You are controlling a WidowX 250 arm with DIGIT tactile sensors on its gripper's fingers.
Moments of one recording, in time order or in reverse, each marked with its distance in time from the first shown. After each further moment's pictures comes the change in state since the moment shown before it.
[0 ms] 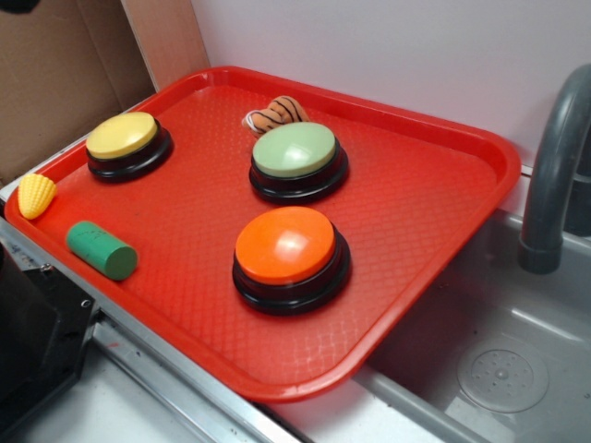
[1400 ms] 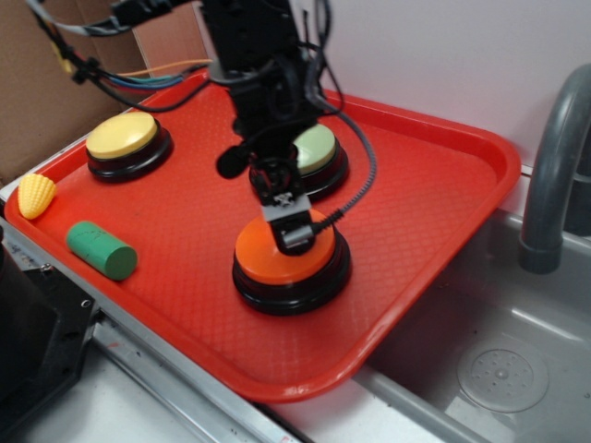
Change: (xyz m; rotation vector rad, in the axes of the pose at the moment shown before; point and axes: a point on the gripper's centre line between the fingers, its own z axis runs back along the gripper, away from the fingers) arm 0.087 -0.087 -0.184 -0.018 -0.014 -0.575
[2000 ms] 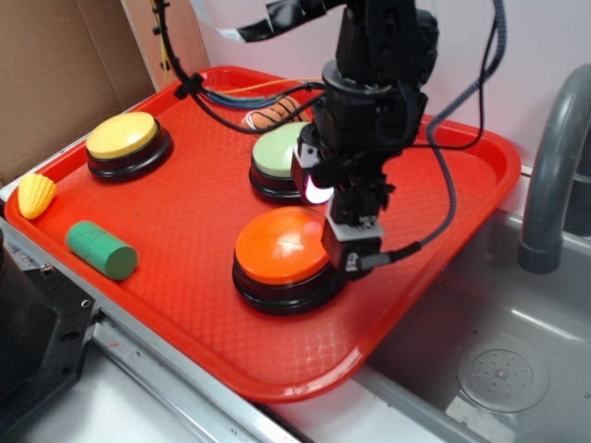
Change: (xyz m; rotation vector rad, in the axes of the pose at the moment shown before) arm 0.017 -0.027 -0.010 0.069 0.353 0.108
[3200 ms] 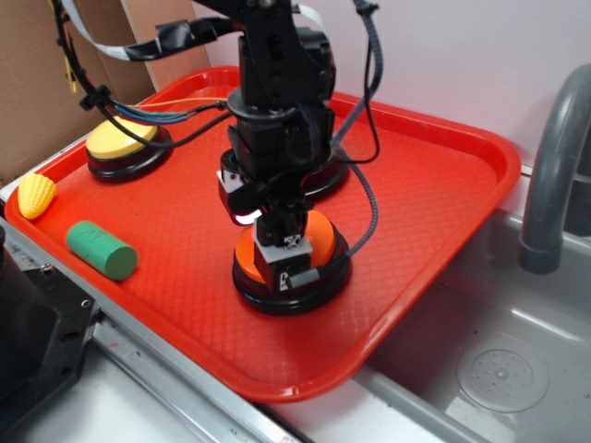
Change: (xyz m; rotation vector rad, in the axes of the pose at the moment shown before) arm -0.042 0.011 -0.015 -0.048 -0.078 0.088
